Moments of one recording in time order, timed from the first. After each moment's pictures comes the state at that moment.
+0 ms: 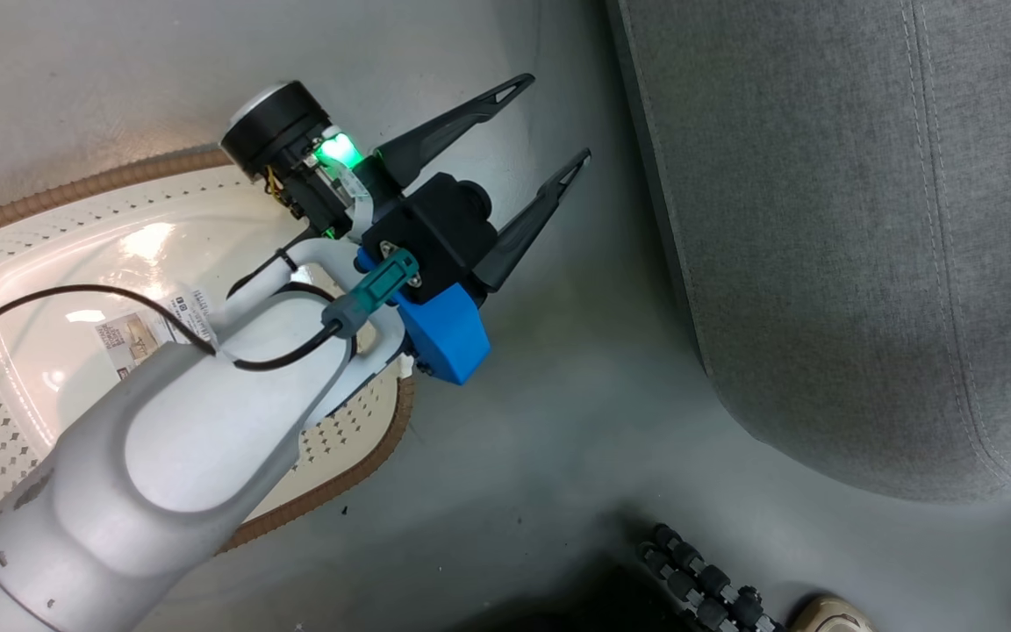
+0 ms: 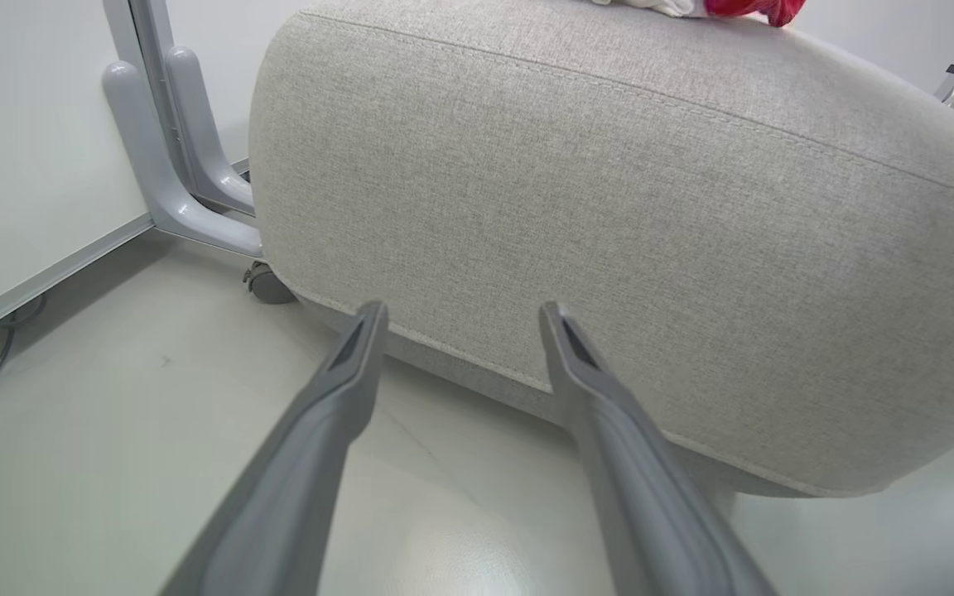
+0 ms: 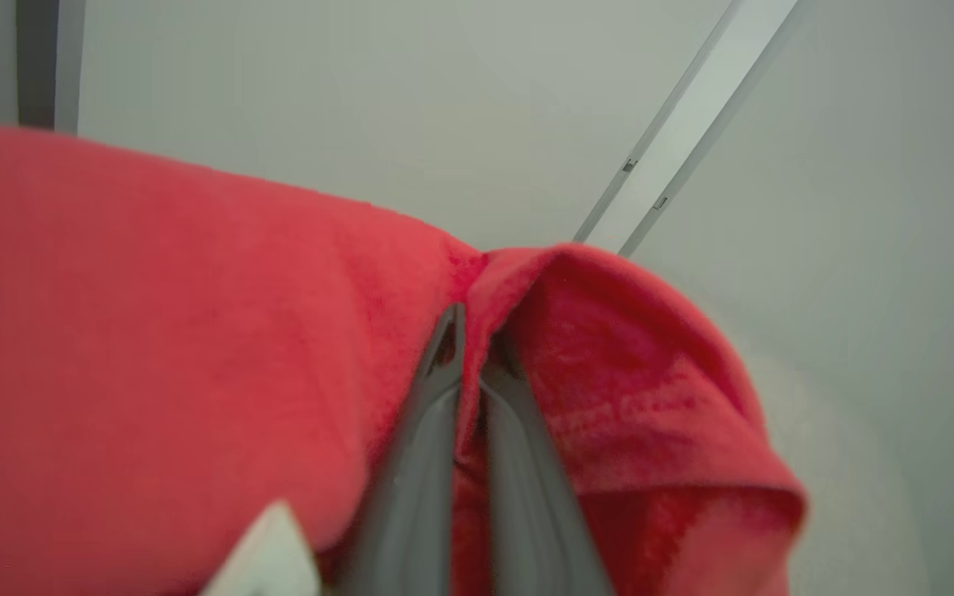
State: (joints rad) left arm -1.03 0.36 -0.94 0.20 -0.32 -0.05 -0.05; right arm -0.97 -0.37 -0.54 0.58 -0.05 0.13 -0.26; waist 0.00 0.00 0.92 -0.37
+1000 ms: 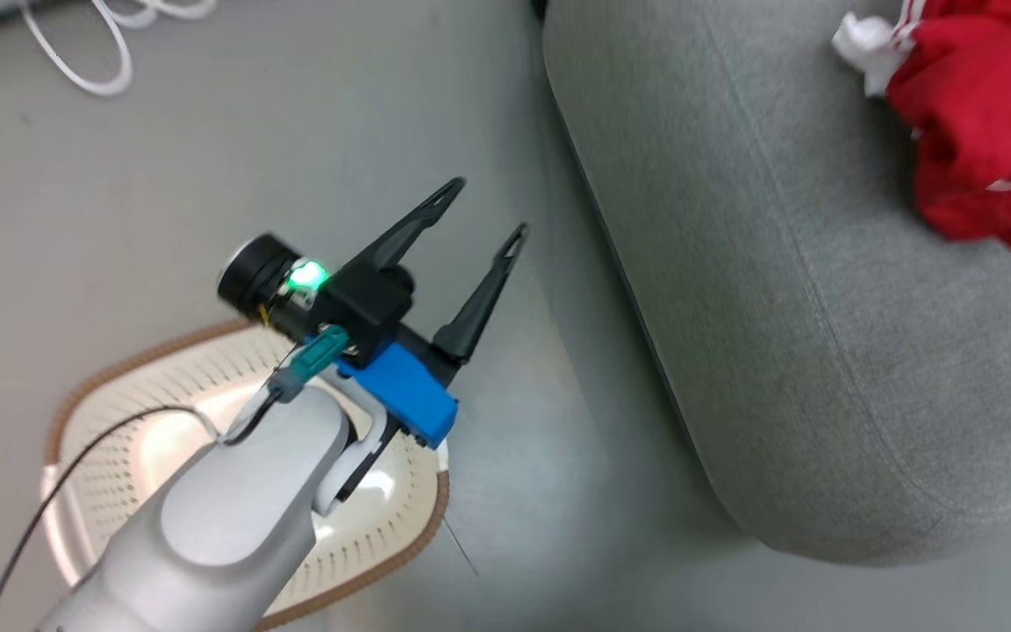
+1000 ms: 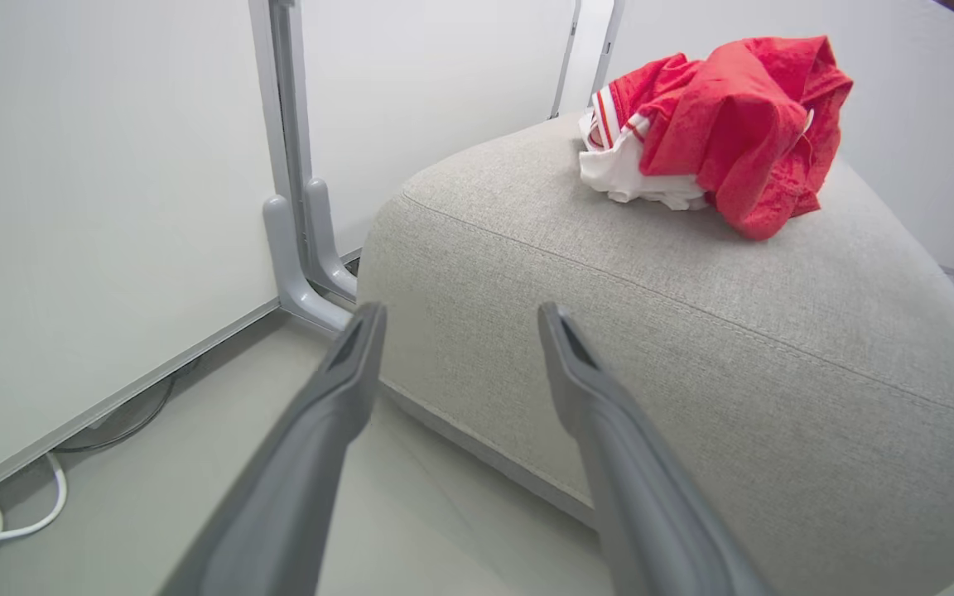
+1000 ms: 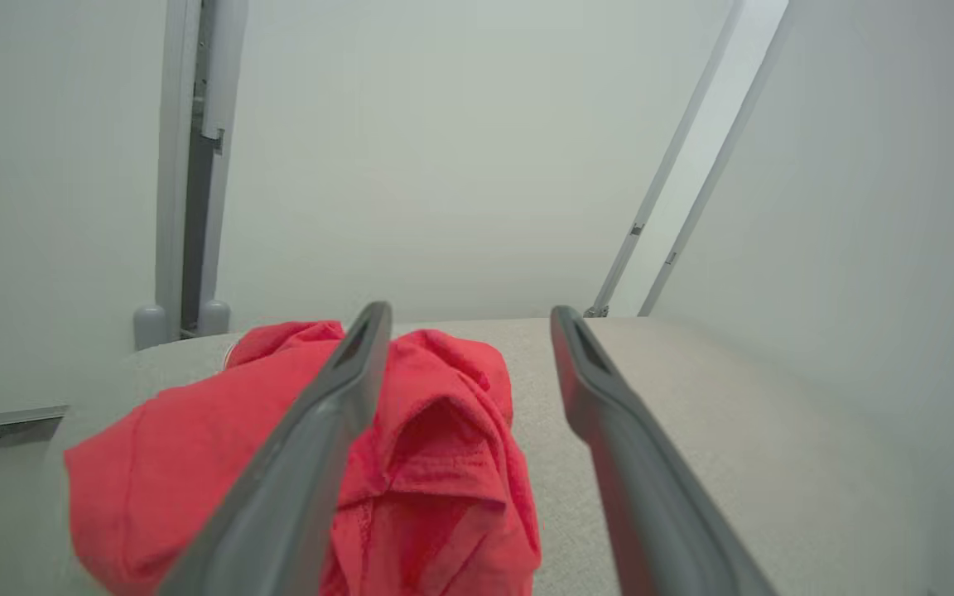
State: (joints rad) left arm -0.84 0.29 -0.88 0.36 -0.46 0.03 -0.24; right arm -0.47 -0.26 -0.46 0.20 0.03 0.13 -0.26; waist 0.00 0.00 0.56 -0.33
